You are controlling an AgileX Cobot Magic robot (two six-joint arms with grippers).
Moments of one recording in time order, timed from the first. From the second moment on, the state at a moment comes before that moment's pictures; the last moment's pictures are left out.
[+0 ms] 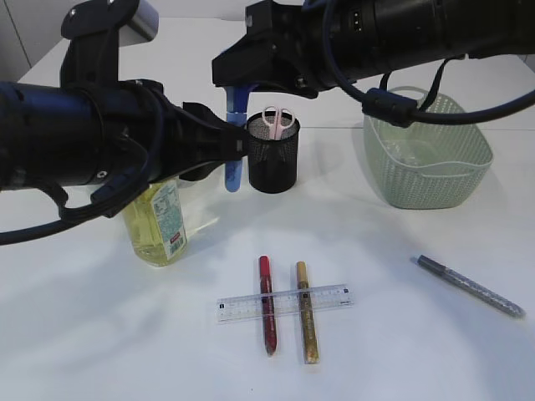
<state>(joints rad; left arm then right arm) -0.75 1.43 -0.86 0.41 -0.04 -0.78 0.41 1.64 -1.27 1.31 0.69 -0.96</state>
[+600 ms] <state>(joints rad) -0.75 1.43 -0.86 0.41 -0.04 -0.78 0.41 1.64 -1.27 1.30 0.68 -0.97</state>
